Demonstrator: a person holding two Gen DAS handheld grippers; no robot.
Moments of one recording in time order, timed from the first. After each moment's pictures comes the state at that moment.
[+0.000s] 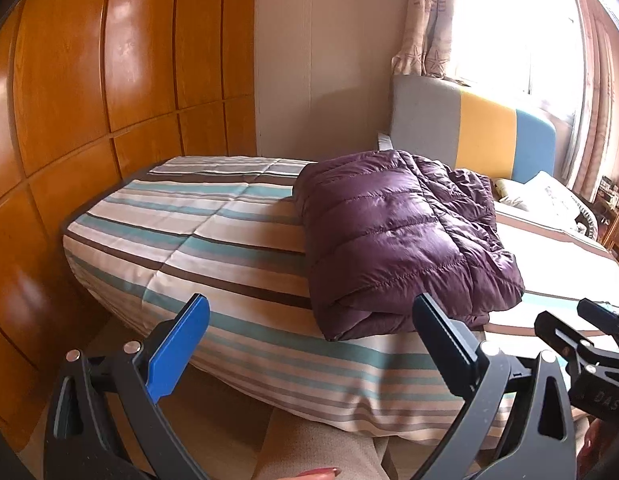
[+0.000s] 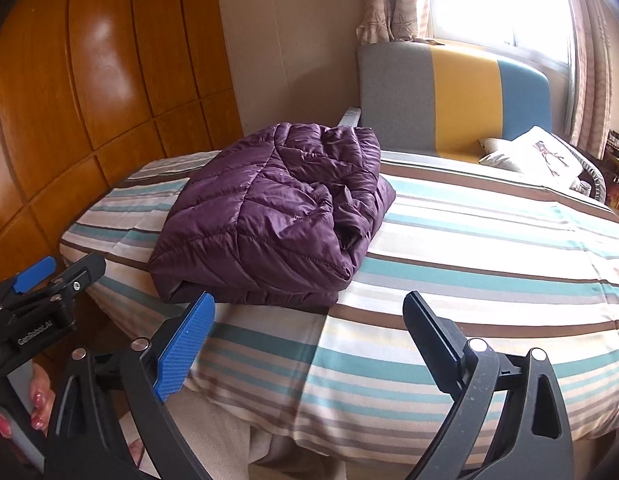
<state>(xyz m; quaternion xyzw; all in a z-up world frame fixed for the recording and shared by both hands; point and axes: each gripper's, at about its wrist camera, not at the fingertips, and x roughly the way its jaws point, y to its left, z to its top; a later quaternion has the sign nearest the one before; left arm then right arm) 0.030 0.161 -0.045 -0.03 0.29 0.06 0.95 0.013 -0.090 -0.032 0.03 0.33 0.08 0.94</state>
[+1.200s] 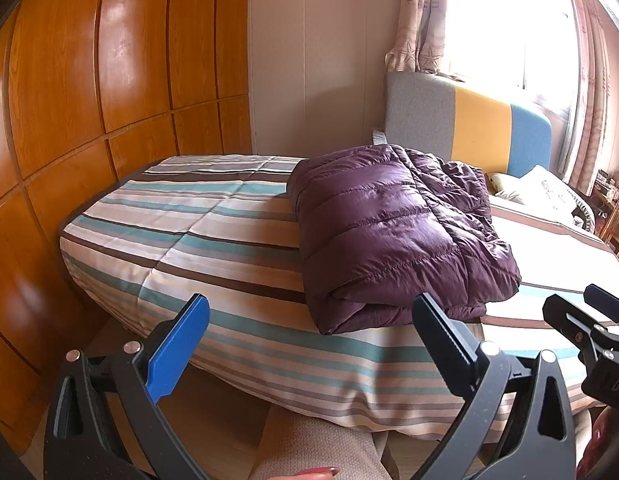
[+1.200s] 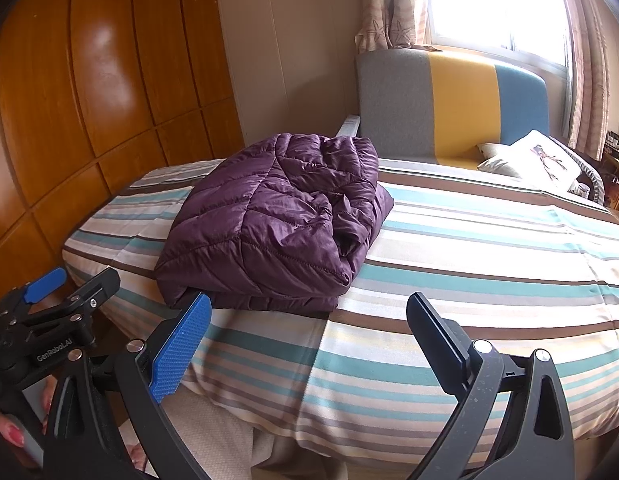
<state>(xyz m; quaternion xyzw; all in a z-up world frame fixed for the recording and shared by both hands) 0.026 0.157 -0.045 -0.03 0.30 0.06 0.95 0.008 -0.091 -0.028 0.03 0.31 0.08 0.95</state>
